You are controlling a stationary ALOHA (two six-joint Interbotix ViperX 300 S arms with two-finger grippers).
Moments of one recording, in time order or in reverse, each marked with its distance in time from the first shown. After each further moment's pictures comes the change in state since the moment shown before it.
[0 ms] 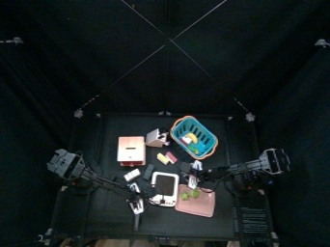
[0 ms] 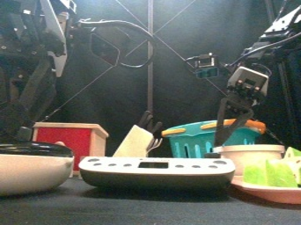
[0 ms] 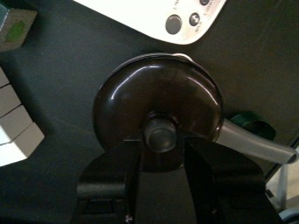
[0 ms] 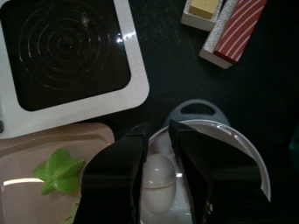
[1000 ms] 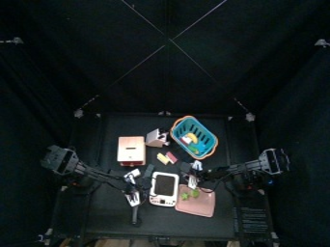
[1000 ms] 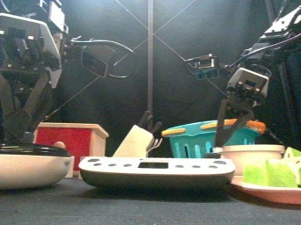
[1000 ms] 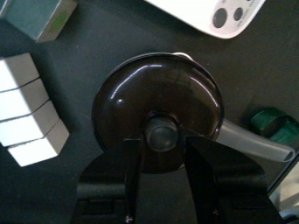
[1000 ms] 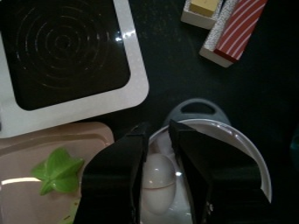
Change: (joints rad) left arm 0.095 -0.115 0.178 -0.043 -0.101 0.078; right arm 0.000 0.005 0.002 0.000 0.000 0.000
